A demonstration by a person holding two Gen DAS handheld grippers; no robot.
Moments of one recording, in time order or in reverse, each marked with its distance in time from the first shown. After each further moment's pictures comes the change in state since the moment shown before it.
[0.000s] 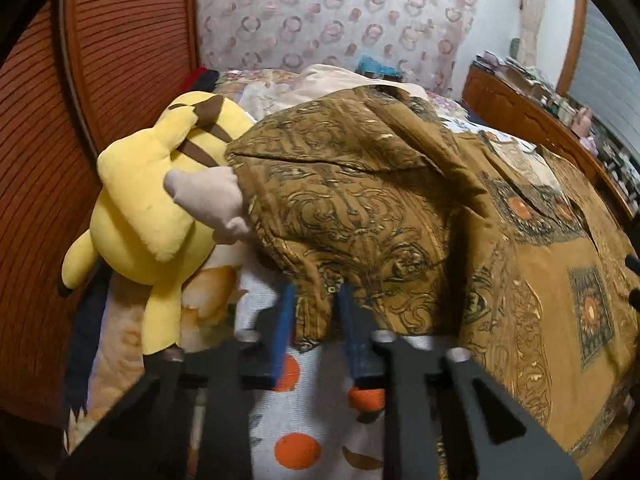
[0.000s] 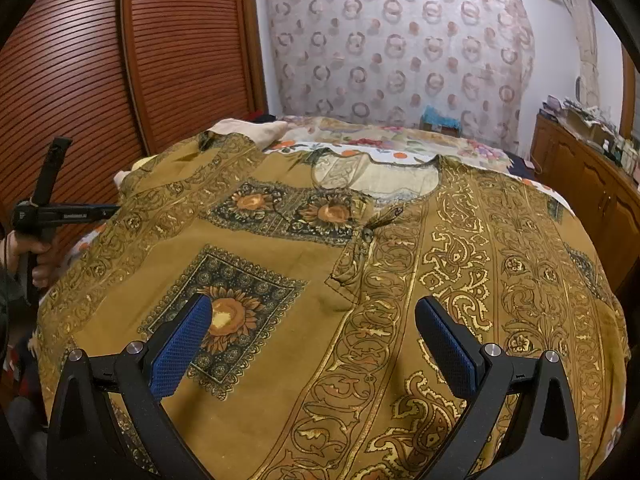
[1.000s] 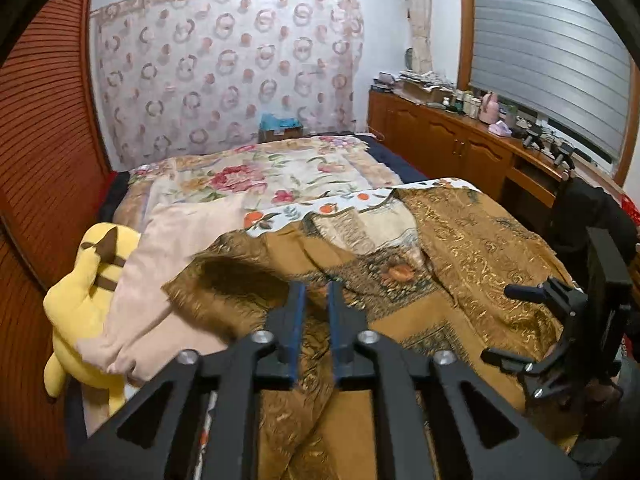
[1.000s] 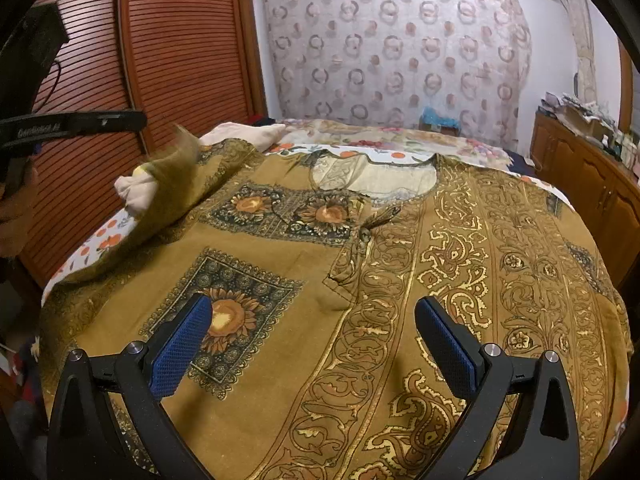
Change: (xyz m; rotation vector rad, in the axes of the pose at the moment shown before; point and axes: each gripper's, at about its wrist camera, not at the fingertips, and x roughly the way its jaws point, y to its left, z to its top) left arm -0.085 -0.145 0.058 0.255 -0.181 -0.183; right arm -0.004 -0.003 0.000 0.015 -0.005 0.002
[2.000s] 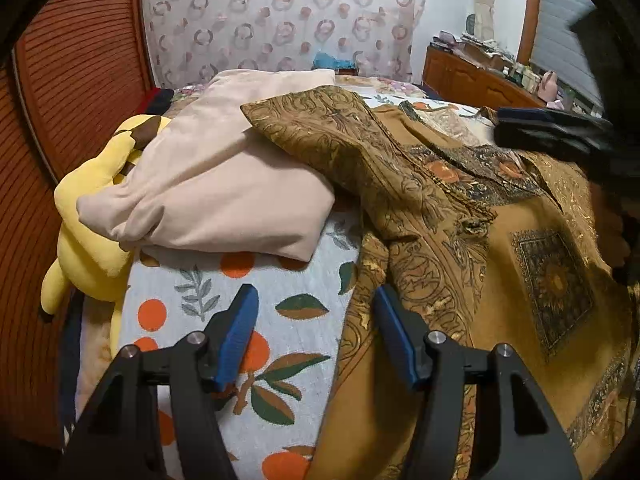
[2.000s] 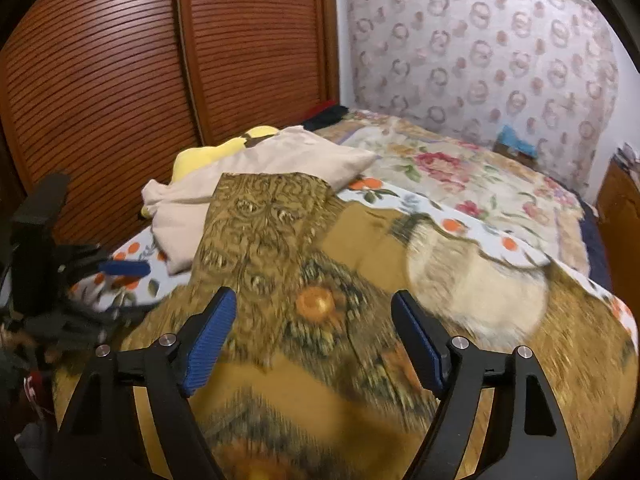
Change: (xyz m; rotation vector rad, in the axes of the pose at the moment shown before) left arm 0.055 0.058 -0.099 -0.129 0.175 0.127; right arm 0.106 0.053 0.110 -0.202 0.087 0.204
